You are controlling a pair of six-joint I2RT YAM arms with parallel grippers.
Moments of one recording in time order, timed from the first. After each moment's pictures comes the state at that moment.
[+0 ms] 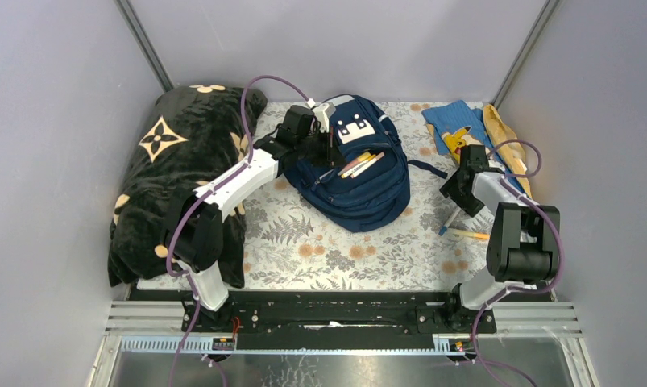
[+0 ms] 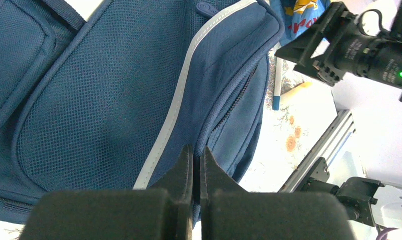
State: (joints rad) left arm -0.50 1.77 1.44 -0.28 0.43 -0.46; right arm -0.10 1.56 0.94 -0.53 0.28 0.68
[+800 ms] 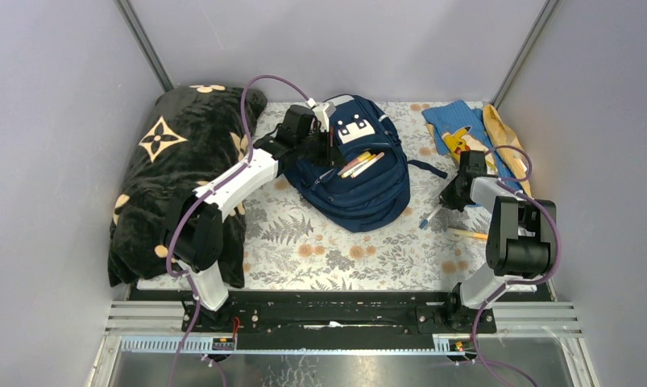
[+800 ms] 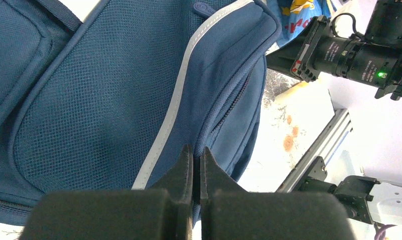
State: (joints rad) left arm -0.50 1.77 1.45 -0.28 0.44 -0.46; right arm -0.11 1.65 0.88 -0.33 0.06 0.65
